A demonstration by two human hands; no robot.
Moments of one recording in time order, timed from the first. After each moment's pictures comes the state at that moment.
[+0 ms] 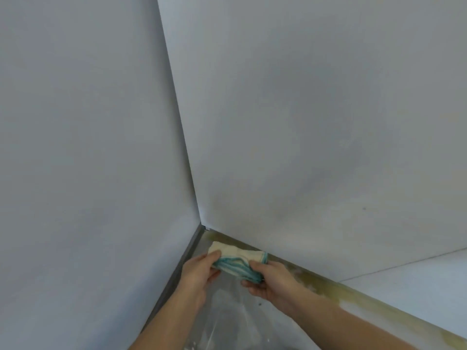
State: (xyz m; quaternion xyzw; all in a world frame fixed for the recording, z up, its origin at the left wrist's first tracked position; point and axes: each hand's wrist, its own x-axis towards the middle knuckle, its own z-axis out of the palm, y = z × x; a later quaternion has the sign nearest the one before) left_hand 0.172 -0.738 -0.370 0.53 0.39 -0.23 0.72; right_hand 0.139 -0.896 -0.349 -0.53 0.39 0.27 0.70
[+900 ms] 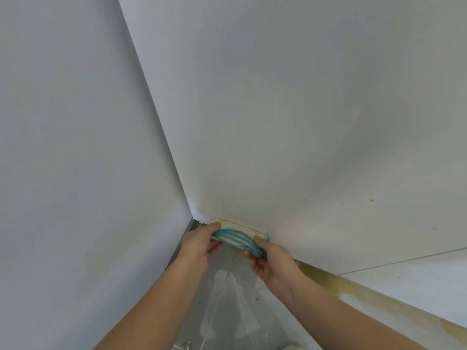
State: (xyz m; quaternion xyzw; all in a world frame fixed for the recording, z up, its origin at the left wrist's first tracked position) left_hand 0.223 -0.764 -0.371 0.52 0.39 -0.24 0.72; right_hand 0.161 -0.904 -0.350 -0.41 0.46 0.15 0.77
